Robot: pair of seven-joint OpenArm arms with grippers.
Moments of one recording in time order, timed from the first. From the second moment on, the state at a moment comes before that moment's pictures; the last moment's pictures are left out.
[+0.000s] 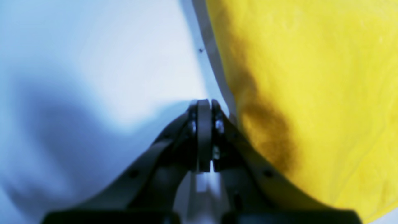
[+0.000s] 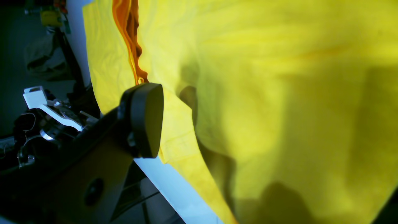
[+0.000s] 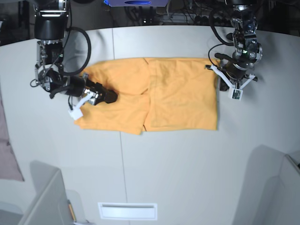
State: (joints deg) left arm 17.3 -10.6 -15.1 91.8 -7.5 -21.1 34.8; right arm 1.4 12.7 6.0 70.0 59.9 13.6 -65.9
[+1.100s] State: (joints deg) left arm 15.9 -10.2 4.4 92.4 -6.5 -19.4 32.9; right arm 0.1 19.4 -12.0 102.5 51.9 -23.9 -65.1
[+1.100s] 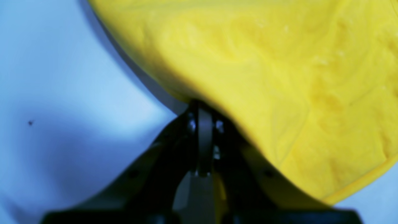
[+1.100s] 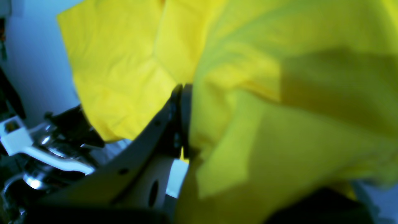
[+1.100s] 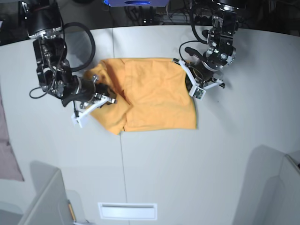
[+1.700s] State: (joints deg) left arm 16.3 -14.4 4.4 92.5 -8.0 -20.7 32.4; right arm 14.1 17.0 -37.4 107.2 50.8 -39.6 -66.9
